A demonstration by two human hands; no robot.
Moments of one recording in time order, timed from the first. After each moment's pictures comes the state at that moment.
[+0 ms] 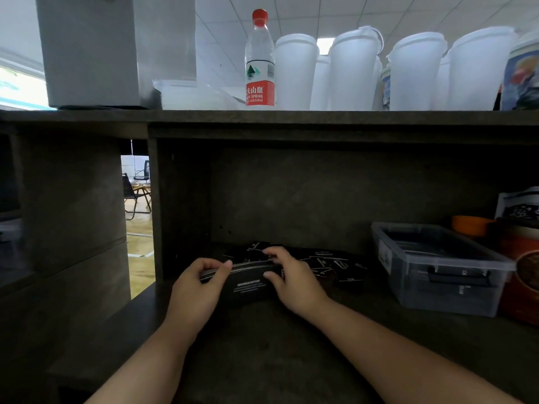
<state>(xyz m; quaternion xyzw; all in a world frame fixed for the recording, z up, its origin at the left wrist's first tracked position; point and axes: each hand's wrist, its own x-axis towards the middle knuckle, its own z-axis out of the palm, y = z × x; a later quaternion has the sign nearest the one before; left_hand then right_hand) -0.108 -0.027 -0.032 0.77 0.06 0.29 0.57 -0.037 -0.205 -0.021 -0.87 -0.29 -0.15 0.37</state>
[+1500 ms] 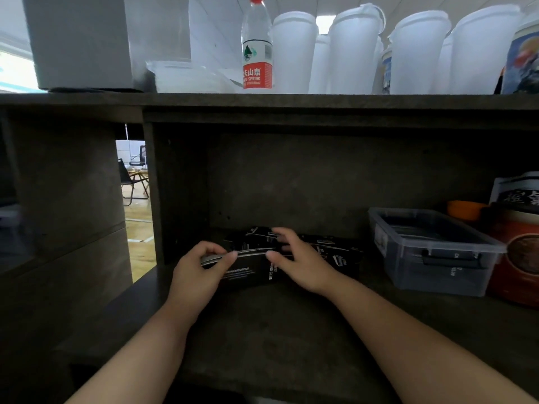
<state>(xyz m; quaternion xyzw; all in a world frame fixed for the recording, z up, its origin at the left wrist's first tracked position) -0.112 -0.026 -0.031 0.78 0.05 0.29 0.56 -0.027 -0.224 -0.018 -0.86 -0.30 -0.06 0.40</state>
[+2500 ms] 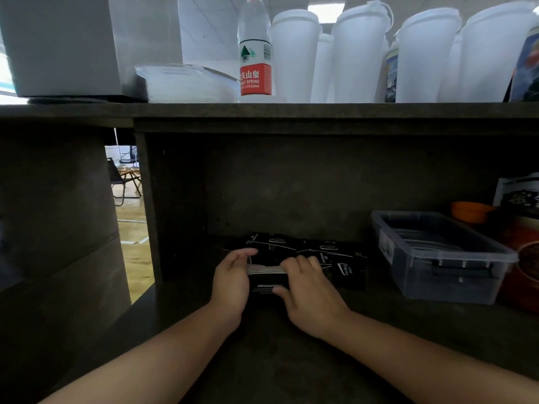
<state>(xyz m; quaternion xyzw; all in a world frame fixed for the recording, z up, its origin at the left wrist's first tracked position) -0.079 -0.069 -0.014 0.68 0.07 0.18 0.71 -0.067 -0.217 -0.022 -0.92 -0.28 -0.23 0.16</state>
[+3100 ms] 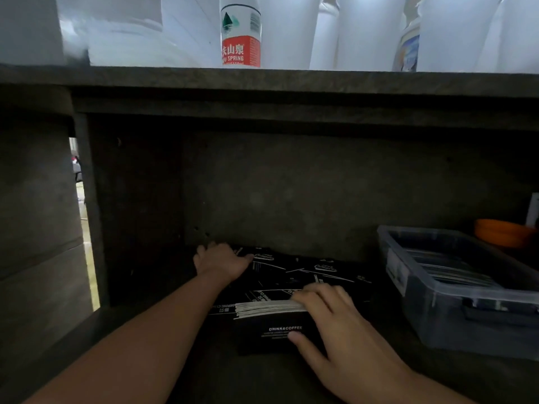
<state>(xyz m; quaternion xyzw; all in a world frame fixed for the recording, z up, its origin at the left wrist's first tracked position) 0.104 -0.046 -0.029 0.96 0.18 0.13 0.16 -0.055 -0.277 -0.021 -0.90 -0.35 -0.21 0.13</state>
